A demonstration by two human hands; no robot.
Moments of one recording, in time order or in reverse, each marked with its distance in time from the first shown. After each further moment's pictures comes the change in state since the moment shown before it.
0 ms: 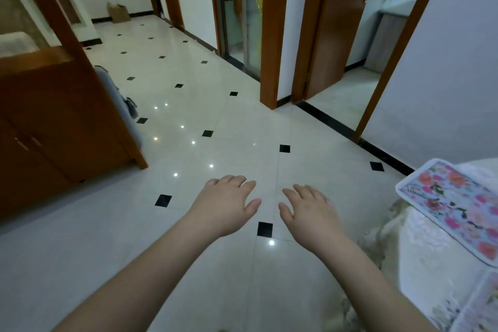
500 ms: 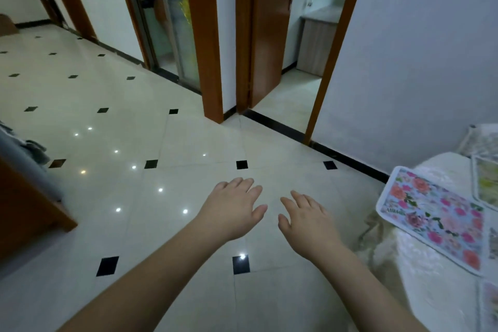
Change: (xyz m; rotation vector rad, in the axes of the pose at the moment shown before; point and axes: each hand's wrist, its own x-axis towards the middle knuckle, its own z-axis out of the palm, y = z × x) left_hand 0.218 -0.039 -0.029 0.038 -0.023 0.353; right_hand 0.161 0.026 -0.022 0.032 0.036 0.300
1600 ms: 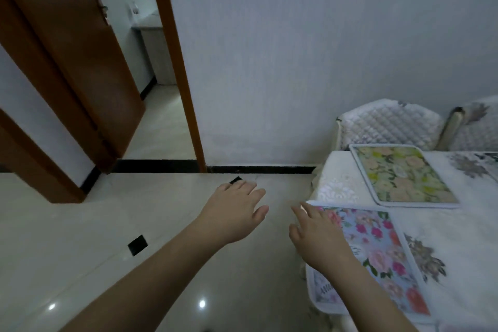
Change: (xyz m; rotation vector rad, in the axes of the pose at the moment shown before) left_hand 0.466 0.183 -0.065 0.112 -0.040 0.615; right_hand 0.213 0.323 -0.081 0.210 0.103 0.659
